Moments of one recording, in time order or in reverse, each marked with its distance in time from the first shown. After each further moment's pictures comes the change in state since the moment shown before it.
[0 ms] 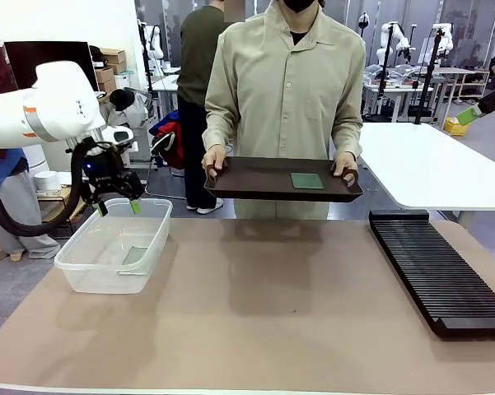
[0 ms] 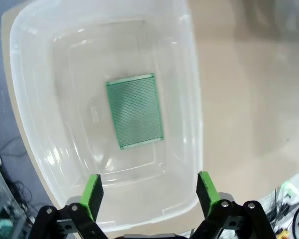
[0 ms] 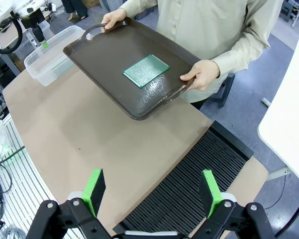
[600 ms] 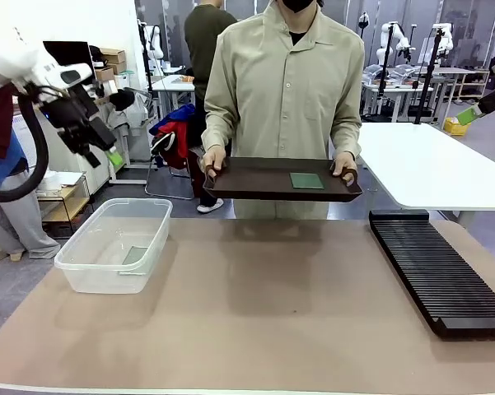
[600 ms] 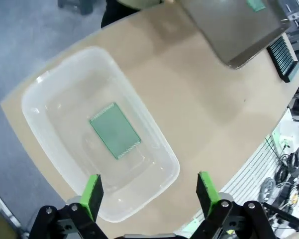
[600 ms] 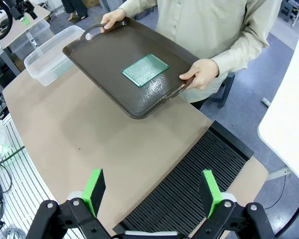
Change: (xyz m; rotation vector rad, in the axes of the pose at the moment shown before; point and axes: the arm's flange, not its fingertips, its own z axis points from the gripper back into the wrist) left arm -0.020 0.010 0.128 -0.159 -0.199 -0.395; right arm 0.000 0.000 0.000 0.000 0.000 0.000
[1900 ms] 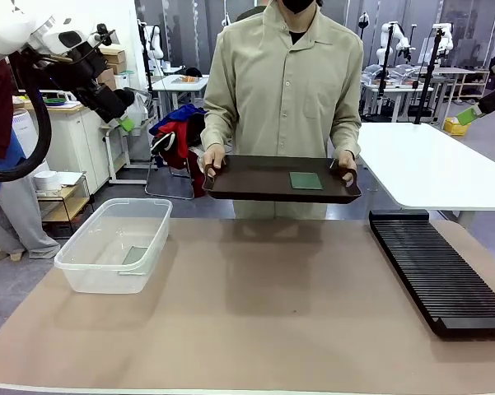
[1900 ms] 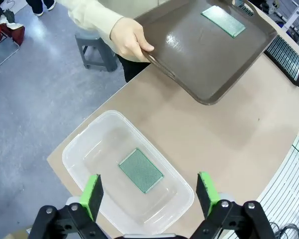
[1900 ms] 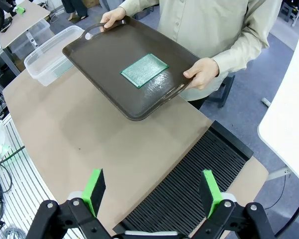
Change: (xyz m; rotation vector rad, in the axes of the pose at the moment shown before) left arm 0.018 -0.074 0.045 0.194 -0.196 -0.239; right arm 0.000 0.000 0.000 0.000 0.000 0.000
